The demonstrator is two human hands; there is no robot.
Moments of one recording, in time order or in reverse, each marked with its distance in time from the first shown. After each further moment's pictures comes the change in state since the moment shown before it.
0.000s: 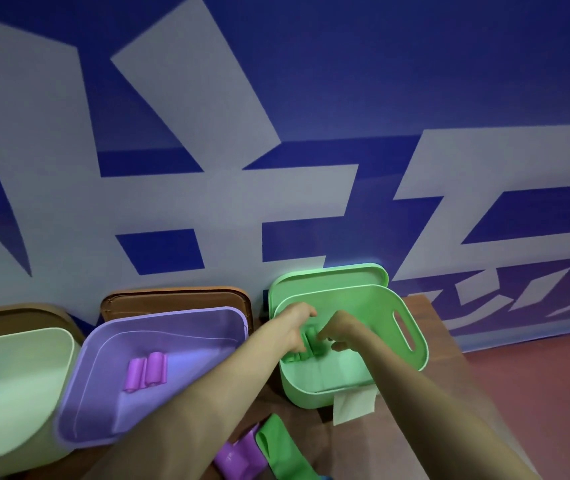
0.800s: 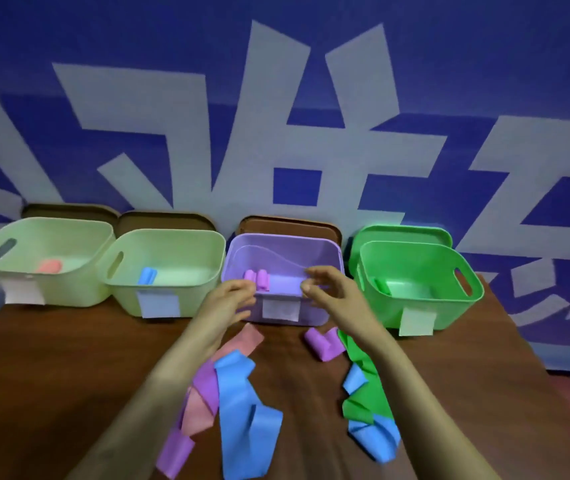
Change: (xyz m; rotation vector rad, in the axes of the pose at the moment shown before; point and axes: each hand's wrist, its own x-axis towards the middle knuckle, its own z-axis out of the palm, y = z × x) left_hand -0.234 -0.181 -0.215 -0.160 0.294 0.679; right_hand -0.262 -0.023 0.152 0.482 0.016 -0.914
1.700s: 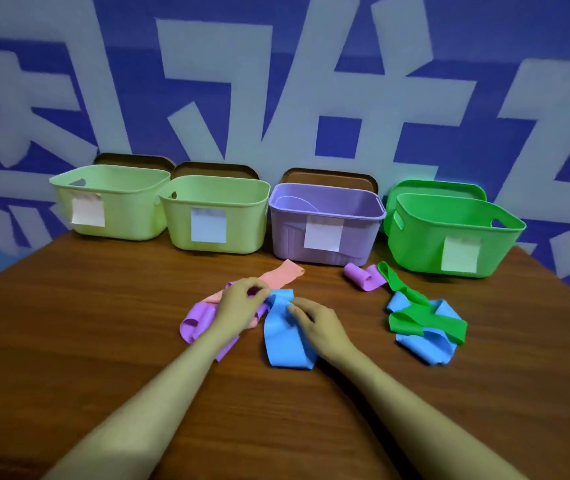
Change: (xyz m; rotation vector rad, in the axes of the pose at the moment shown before) left_hand -0.007 -0.204 -0.082 0.628 0.136 0.547; right_hand -0.095 0.177 0.145 -0.448 -0.051 -0.258
